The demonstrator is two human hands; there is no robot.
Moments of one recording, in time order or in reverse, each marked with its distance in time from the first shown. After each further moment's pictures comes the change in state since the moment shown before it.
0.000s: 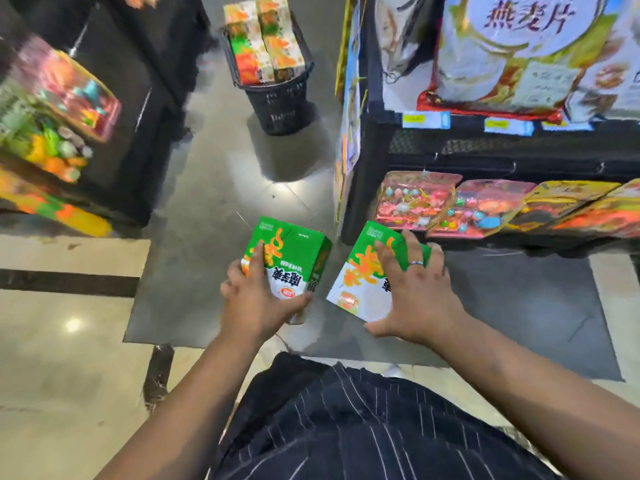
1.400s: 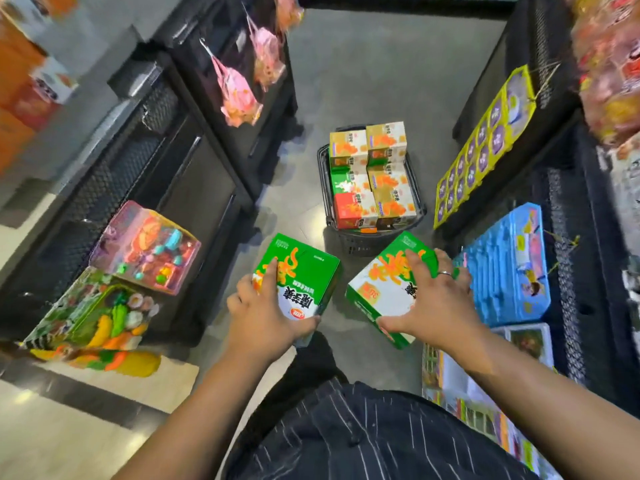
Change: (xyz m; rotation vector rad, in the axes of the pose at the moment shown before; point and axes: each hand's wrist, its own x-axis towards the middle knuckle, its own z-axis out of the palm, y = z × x) left_hand 0.598 0.024 -0.282 0.099 0.092 -0.069; right_hand 0.603 -0.216 -0.312 0.119 0.078 0.022
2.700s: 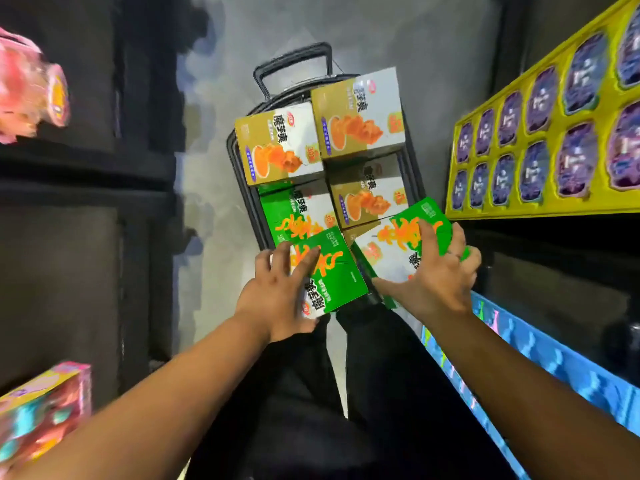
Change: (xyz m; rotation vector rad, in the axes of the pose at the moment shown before) left_hand 0.529 0.169 0.178 0.448 -0.654 0.409; right_hand 0.538 0.088 0.053 0.180 -0.103 0.391
